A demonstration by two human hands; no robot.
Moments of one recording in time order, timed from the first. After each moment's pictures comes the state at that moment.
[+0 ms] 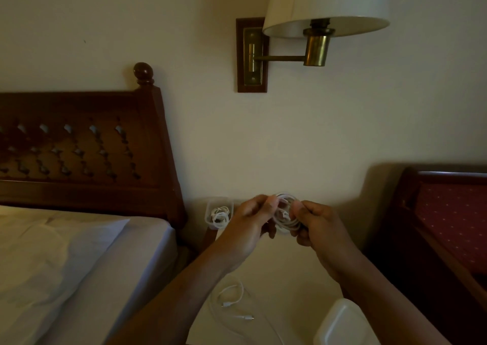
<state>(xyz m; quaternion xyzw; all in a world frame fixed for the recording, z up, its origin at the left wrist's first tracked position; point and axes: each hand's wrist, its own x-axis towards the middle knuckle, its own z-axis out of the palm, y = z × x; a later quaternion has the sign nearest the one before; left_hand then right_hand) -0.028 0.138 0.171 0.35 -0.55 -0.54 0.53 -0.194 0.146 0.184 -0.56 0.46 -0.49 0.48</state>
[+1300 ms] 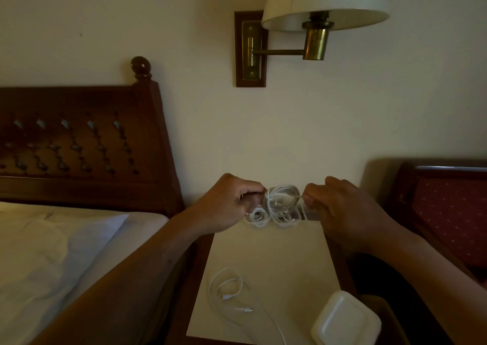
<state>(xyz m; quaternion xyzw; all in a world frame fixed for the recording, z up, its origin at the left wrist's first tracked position) 0.016 0.129 0.221 0.41 -0.83 -0.18 0.32 -0.247 0.137 0.215 -0.86 0.47 -0.21 -0.06</state>
